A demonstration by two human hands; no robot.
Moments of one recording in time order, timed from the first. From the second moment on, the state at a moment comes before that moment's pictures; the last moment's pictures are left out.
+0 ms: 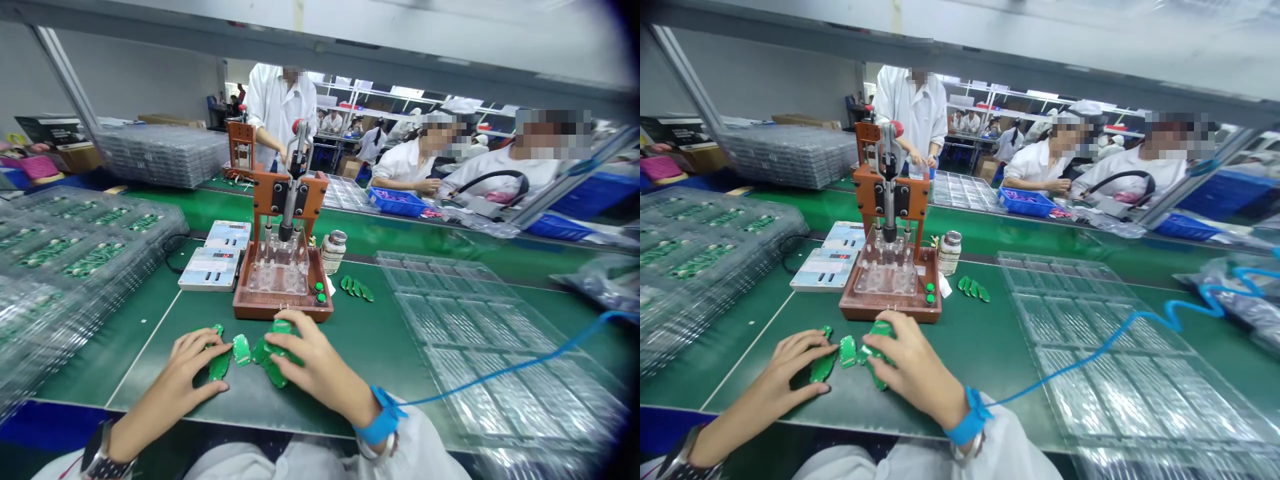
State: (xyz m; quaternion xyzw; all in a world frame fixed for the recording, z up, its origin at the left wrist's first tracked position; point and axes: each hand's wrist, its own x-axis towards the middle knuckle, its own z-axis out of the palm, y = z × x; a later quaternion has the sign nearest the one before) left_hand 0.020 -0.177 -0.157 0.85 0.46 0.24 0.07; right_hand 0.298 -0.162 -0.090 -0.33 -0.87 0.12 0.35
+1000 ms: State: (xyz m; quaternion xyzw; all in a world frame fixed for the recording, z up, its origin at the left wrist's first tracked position) left_hand 0.014 -0.172 -0.138 0.83 0.46 0.27 0.15; right_hand 0.332 -0.130 -0.082 -0.36 -0.80 -0.04 0.49
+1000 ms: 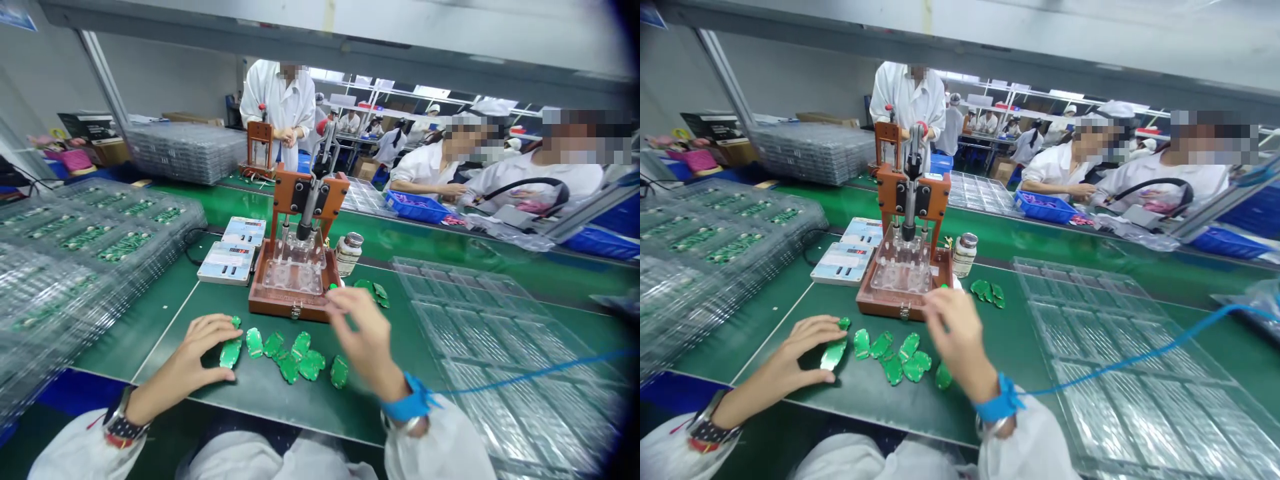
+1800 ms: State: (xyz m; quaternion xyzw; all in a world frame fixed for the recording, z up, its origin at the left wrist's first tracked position) left_hand 0.091 -0.043 -0.085 0.80 0.41 0.39 0.19; right_hand 0.219 -0.161 -0.119 -0.44 -0.89 -0.02 0.12
